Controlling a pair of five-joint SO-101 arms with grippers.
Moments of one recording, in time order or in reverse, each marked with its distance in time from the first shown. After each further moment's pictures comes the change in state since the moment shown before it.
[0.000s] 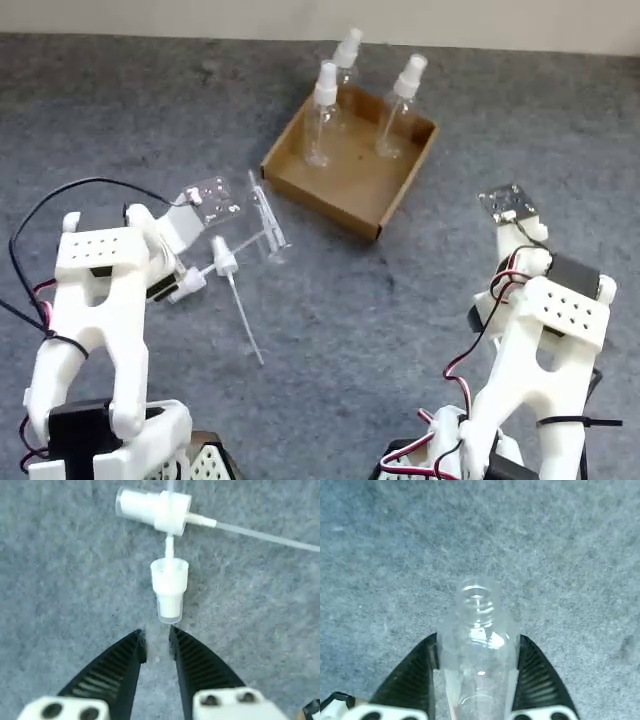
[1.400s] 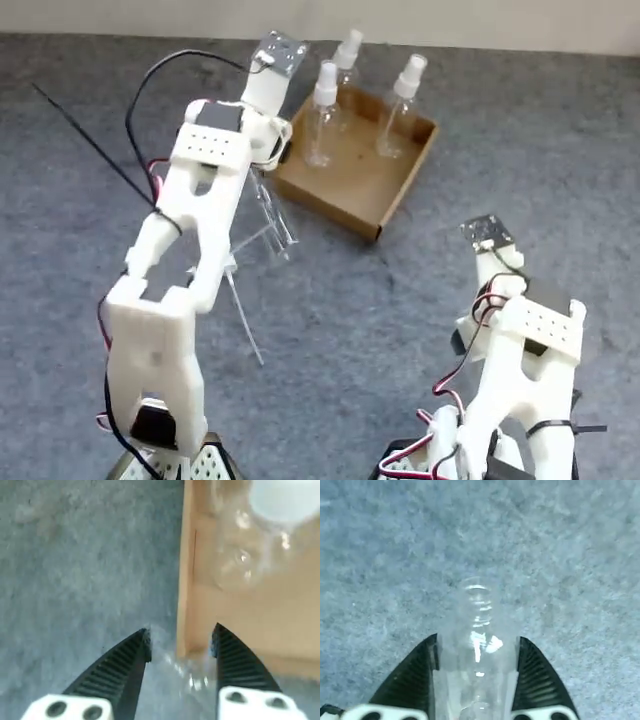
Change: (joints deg) left arm 20.9 52.2 -67.5 -9.8 47.7; right arm -0.9 -1.1 15.7 -11.9 -0.2
